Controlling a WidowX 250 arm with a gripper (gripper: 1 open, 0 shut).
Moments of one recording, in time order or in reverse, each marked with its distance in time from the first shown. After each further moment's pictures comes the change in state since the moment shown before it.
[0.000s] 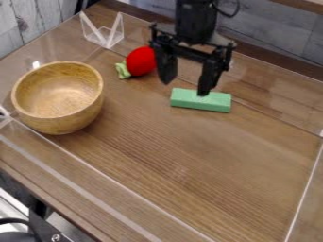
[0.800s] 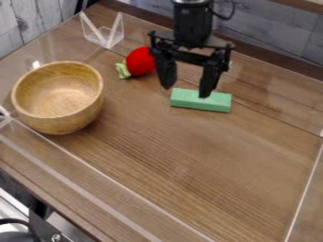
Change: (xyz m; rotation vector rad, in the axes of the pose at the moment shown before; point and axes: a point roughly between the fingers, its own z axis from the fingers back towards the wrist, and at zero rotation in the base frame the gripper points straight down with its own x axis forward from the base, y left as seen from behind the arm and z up) arm 0.013 0.007 -0.009 -0.031 -0.059 0.071
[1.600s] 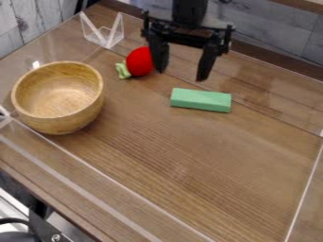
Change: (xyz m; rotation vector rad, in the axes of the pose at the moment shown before) arm -0.012 0.000 0.017 0.078 0.057 0.159
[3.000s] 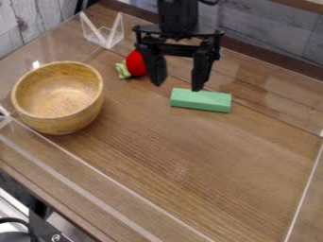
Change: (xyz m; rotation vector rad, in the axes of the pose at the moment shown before) arm 0.004 0.011 -0.002 -0.117 -0.027 -0.064
